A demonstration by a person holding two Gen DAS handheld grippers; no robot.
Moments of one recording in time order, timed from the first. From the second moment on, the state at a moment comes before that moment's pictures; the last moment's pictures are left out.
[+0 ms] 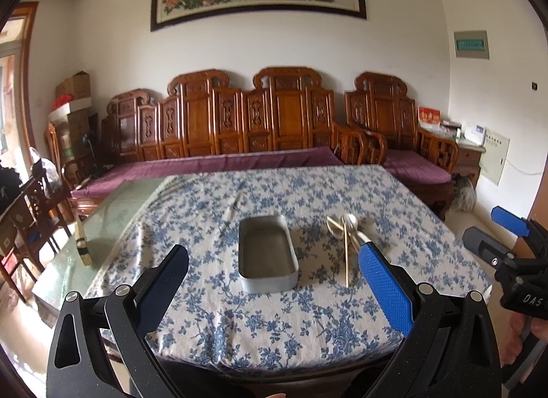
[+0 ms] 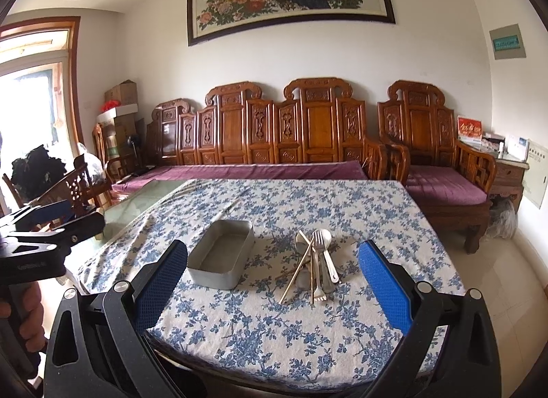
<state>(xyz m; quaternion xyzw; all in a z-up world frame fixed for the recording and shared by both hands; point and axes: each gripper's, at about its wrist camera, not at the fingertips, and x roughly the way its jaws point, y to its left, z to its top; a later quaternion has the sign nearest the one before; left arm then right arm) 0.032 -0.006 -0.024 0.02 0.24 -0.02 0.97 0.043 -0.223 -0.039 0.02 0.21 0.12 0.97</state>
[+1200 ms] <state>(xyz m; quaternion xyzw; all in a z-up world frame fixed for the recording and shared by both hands) 0.201 -0.078 -0.177 0.03 0.41 -0.17 0.90 0.273 -0.285 -0.229 0.01 0.38 0.10 0.92</state>
